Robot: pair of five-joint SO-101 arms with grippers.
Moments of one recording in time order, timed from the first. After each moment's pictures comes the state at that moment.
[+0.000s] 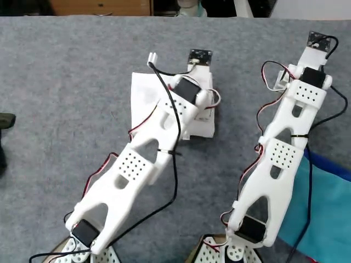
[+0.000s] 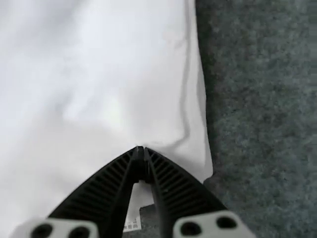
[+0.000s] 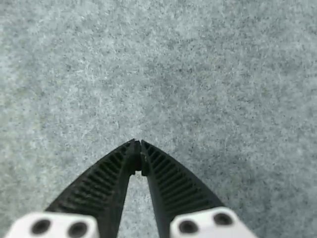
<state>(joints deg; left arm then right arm) 33.5 72.1 -93.5 98.3 15.9 22.5 77.6 -92.4 86.2 -6.2</state>
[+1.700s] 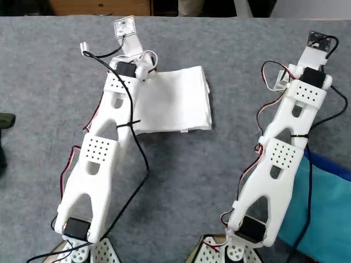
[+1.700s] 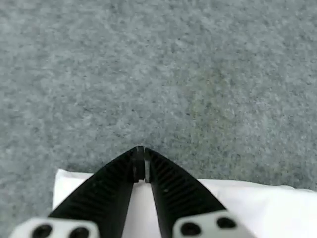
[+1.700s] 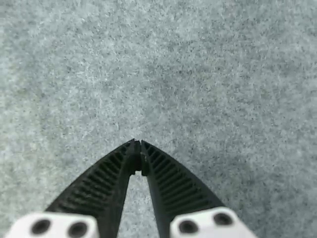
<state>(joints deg) 9.8 73.4 -79.6 59.6 15.9 22.5 77.6 -92.4 85.9 -6.2</state>
